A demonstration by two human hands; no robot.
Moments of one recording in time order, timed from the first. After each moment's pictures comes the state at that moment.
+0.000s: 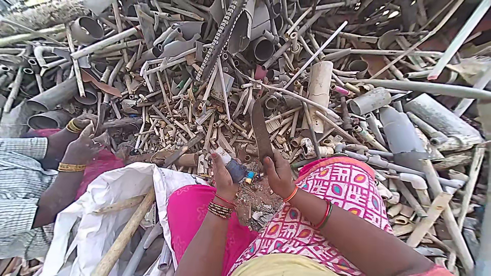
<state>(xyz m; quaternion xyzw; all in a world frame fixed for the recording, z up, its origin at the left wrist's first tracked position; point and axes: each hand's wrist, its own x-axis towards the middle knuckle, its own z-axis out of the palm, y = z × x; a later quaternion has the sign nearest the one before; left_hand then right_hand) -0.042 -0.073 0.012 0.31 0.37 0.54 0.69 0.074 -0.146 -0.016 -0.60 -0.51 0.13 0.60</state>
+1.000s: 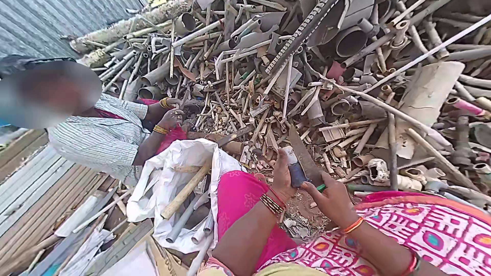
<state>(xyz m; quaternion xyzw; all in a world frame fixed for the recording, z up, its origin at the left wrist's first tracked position) -0.044 -0.078 0.010 0.23 0.35 0.48 0.77 0.056 -0.158 -0.001 -0.69 -0.57 0.23 0.39</state>
